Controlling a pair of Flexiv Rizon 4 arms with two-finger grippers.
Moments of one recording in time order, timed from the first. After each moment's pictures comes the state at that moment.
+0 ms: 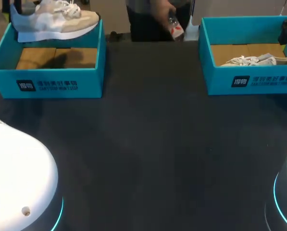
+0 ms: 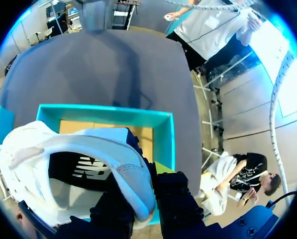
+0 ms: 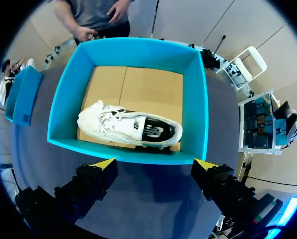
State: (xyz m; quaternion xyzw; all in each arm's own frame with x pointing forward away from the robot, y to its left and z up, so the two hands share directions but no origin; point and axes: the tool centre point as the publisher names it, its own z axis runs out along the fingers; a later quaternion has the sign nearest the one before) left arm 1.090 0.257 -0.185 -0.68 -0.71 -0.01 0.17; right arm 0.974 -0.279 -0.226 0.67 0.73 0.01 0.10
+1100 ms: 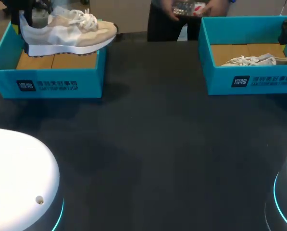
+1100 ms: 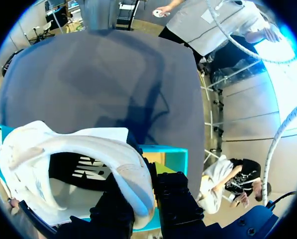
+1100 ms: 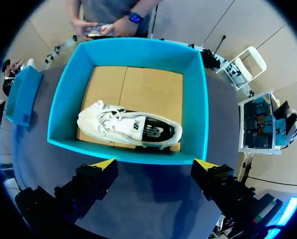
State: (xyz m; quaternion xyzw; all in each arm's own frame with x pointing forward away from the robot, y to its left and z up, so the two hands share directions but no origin) left arm 0.986 0.183 -0.154 -0.68 -0.72 -0.05 0.14; right arm 0.974 -0.279 -0.226 0.67 0.73 0.01 0.10
